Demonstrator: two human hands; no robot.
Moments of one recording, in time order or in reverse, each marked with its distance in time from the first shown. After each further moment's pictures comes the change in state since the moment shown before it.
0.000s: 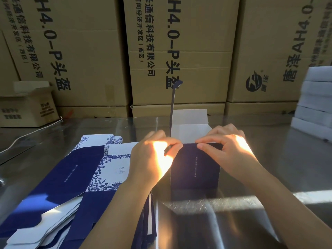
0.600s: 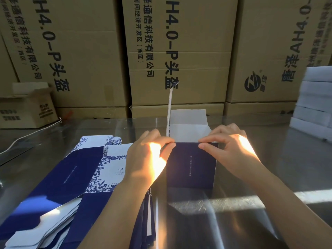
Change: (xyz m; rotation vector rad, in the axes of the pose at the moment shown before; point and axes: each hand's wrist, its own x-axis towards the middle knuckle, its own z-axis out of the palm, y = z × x) left_hand 0.001 -0.006 0.000 0.068 0.005 0.001; right_hand 0.002 0.007 -0.002 -0.008 0.005 0.028
